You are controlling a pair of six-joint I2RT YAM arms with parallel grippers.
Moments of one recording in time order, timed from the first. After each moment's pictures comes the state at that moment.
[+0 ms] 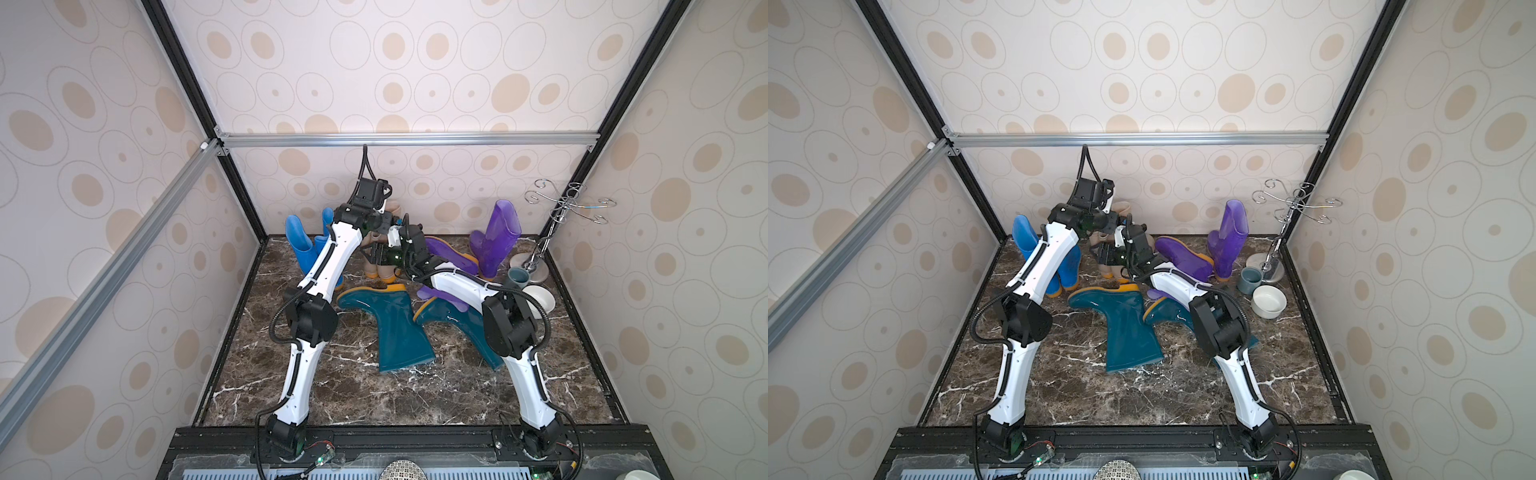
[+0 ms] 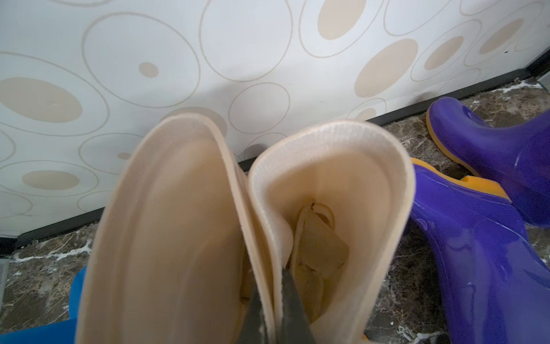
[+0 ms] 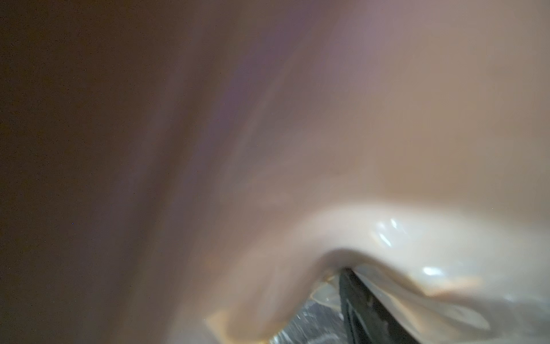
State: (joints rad) left arm -0.39 2.33 2.59 -0.93 -0.10 -0.01; right arm 0.62 2.28 1.89 0.07 -0.33 0.58
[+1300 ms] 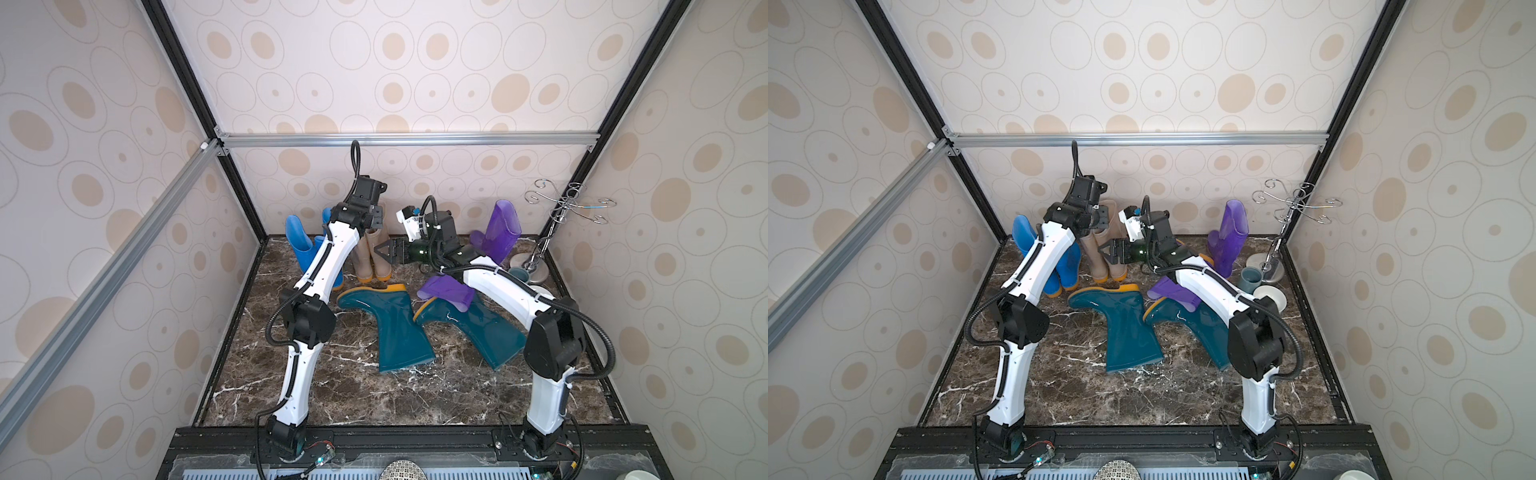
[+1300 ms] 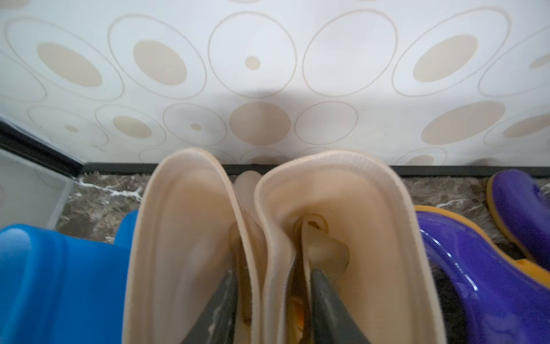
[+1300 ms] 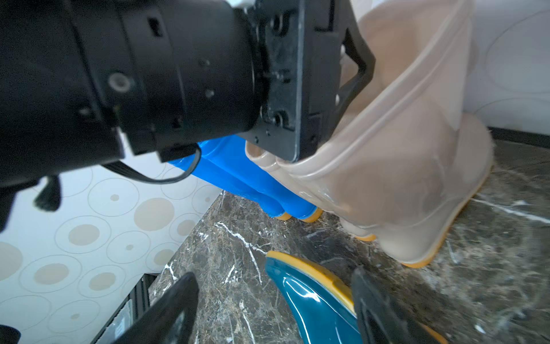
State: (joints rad) left arm -0.38 2.29 2.56 -0.93 -0.32 -0.24; right arm 0.57 1.89 1.71 -0.23 -0.45 0.37
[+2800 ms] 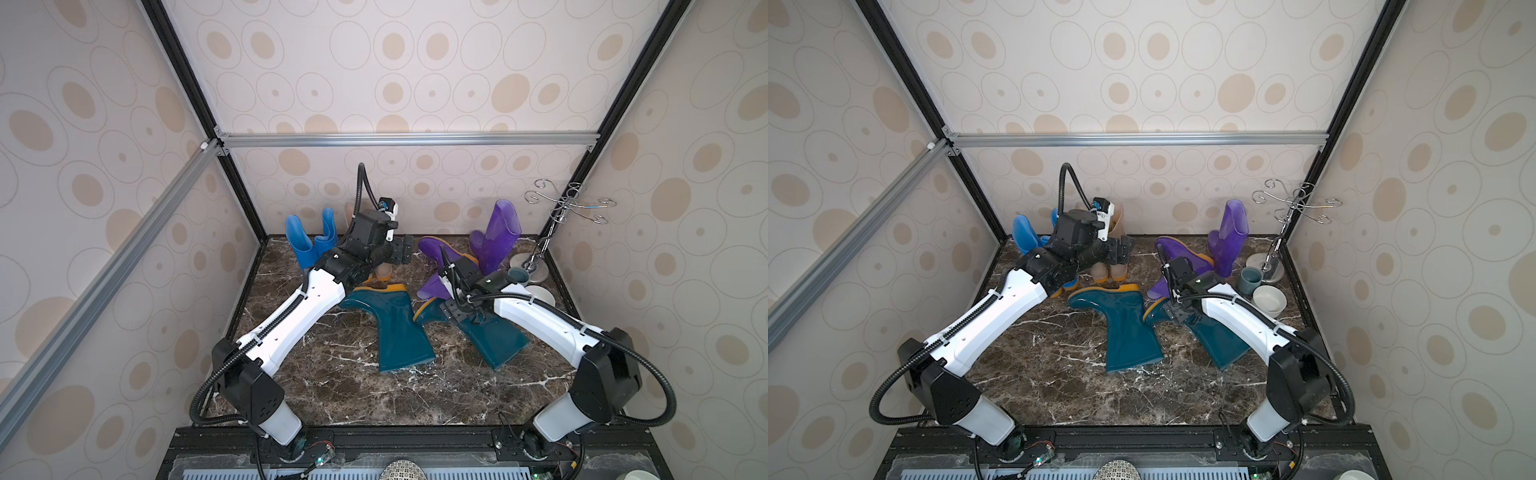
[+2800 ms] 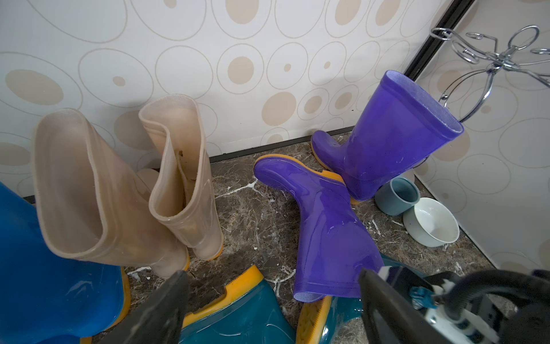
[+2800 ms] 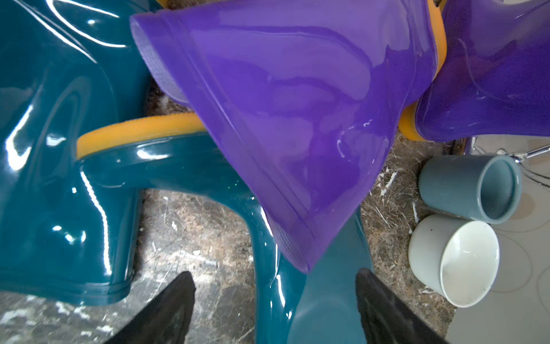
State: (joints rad) left arm -0.62 1.59 1.64 -0.51 -0.14 -0.25; right arm 0.58 1.61 1.29 -0.86 0.29 -0.03
